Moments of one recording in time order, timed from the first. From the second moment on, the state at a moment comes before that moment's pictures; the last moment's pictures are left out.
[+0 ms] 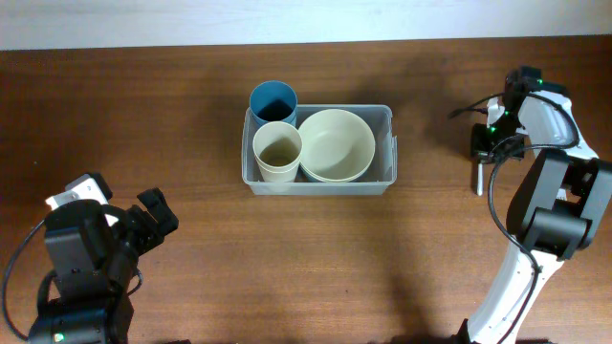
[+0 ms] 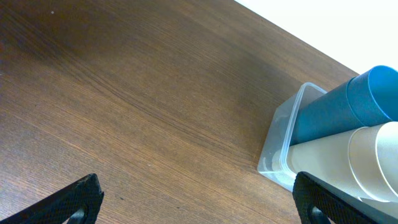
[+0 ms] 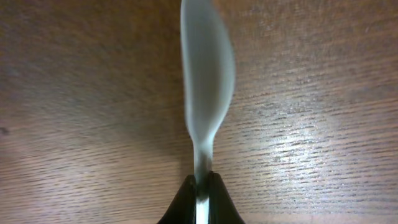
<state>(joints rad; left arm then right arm) 0.16 0.77 1.01 -0.93 -0.03 -0.39 -0.29 2.26 1.80 -1.10 -0.02 -0.08</state>
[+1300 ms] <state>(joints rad) 0.16 0.77 1.01 -0.93 -0.03 -0.39 -0.30 2.28 1.78 -1.04 -0.04 -0.08</state>
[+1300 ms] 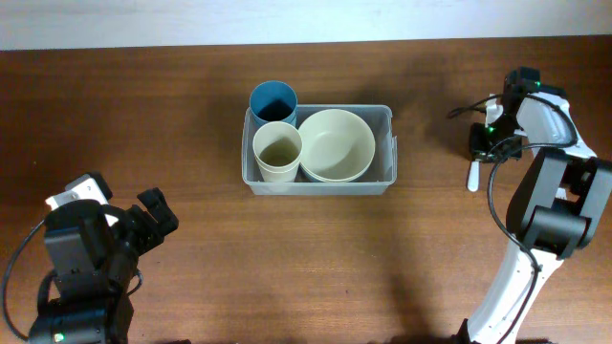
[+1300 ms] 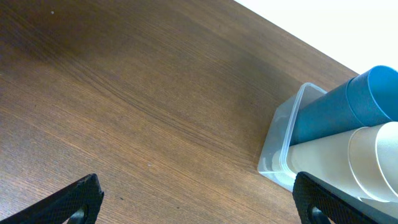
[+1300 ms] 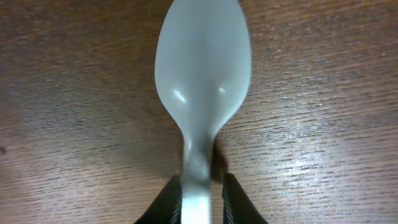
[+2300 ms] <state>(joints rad) 0.16 0.77 1.01 -0.93 -0.03 -0.39 -0.32 2.33 1.86 -1.12 -0.10 -0.08</state>
